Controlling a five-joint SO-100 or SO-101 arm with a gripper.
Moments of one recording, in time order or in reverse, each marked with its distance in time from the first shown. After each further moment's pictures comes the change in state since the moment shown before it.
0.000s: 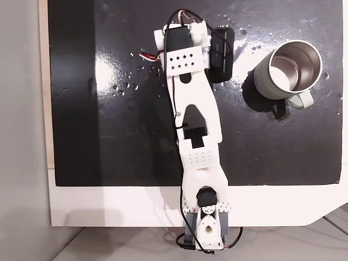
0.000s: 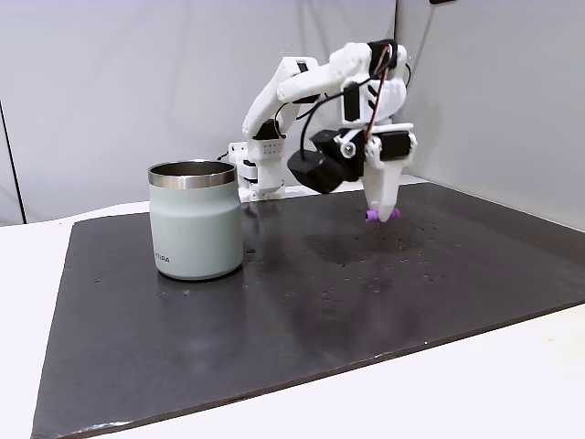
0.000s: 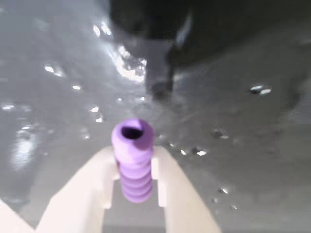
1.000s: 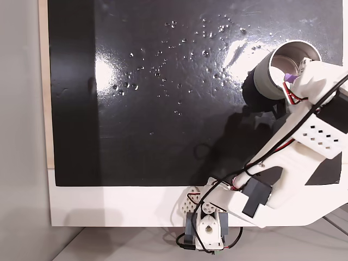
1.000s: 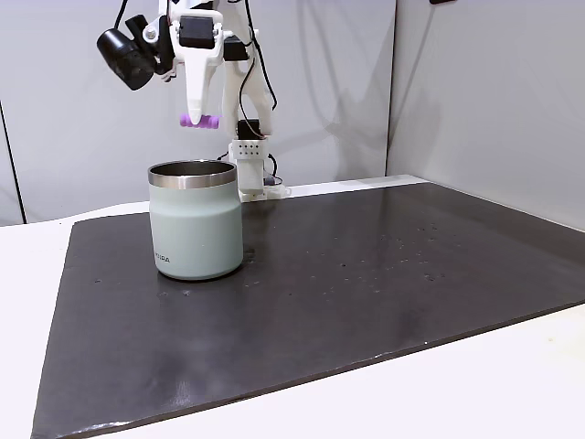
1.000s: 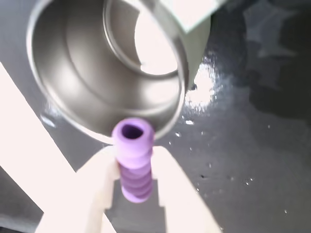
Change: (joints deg) arm 39.1 30.9 12.7 6.9 -27.7
